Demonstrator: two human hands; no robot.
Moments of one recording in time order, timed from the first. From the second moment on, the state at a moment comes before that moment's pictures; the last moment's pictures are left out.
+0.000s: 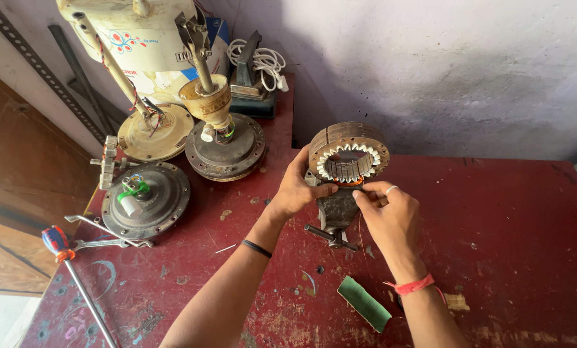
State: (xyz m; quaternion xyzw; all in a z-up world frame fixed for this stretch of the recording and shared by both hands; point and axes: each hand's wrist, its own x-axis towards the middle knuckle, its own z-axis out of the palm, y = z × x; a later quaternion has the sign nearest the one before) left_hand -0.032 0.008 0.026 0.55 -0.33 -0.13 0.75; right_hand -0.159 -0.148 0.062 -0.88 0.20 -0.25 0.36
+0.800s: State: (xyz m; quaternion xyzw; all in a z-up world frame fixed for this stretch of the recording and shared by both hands) left_hand -0.011 -0.007 -0.005 0.65 -0.30 -0.11 0.69; right_hand -0.131 -0.171 0.017 -0.80 0.16 -0.27 0.52
